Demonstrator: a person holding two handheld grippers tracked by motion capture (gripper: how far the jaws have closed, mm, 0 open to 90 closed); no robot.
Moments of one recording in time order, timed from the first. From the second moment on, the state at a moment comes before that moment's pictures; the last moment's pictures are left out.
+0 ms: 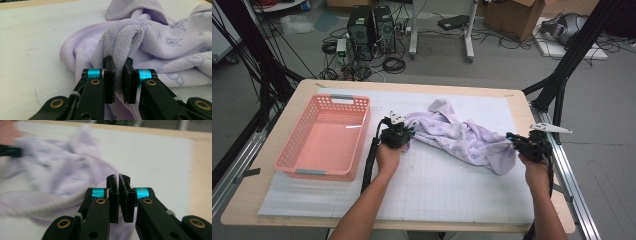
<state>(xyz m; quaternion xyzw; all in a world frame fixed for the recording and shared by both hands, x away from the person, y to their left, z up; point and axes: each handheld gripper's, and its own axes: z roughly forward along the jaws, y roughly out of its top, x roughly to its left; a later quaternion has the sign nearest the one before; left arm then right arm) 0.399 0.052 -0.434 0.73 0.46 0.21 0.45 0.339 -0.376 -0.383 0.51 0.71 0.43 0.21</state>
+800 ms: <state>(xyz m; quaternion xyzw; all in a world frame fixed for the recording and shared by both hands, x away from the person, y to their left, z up) 0.355 0.060 -0.438 0.76 0.38 0.17 0.50 0.300 -0.319 -0.412 0.37 0.80 0.41 0.23</state>
